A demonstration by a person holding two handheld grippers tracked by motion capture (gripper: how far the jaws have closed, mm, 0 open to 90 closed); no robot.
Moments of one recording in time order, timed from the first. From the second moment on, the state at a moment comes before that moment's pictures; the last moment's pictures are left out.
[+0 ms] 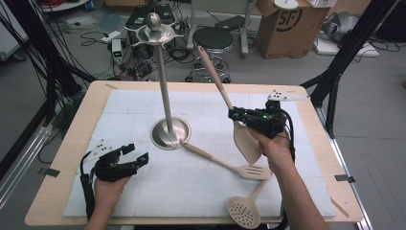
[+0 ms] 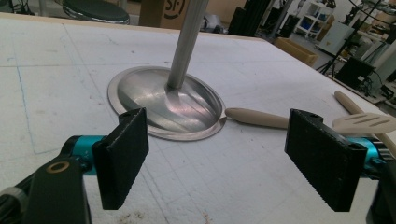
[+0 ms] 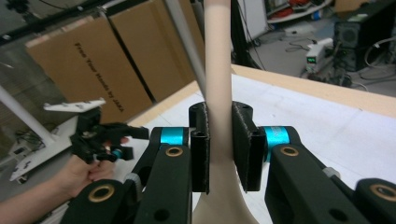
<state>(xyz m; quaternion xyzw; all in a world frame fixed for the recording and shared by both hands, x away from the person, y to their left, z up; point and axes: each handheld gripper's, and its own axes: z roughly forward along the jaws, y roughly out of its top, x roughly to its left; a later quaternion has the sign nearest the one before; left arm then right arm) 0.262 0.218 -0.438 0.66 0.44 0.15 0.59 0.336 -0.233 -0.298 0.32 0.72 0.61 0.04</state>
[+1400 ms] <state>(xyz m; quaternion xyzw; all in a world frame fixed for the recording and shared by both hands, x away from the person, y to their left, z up) 0.261 0.218 -0.438 0.66 0.44 0.15 0.59 0.335 -0.198 -0.278 0.26 0.73 0.63 -0.01</state>
